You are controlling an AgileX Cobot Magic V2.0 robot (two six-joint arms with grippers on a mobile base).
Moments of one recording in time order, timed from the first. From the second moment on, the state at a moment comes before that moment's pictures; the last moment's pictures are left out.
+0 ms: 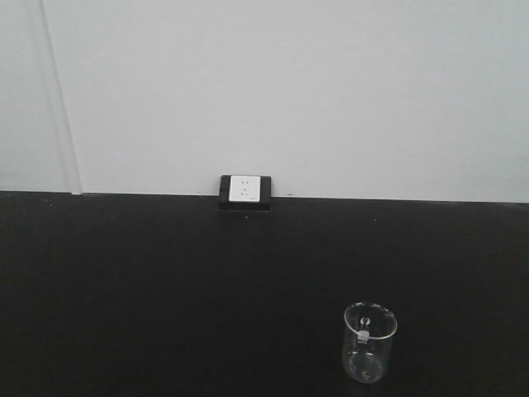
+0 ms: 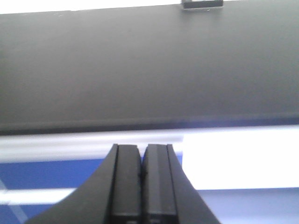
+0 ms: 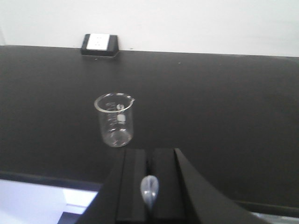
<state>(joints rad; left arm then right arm) -0.07 -0.01 0.03 -0.02 0.01 0.05 0.28 0.17 -0.41 -0.30 0.57 0.29</state>
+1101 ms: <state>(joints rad) -0.07 -0.01 0.03 -0.02 0.01 0.05 0.28 0.17 -0.41 -0.30 0.57 0.29</state>
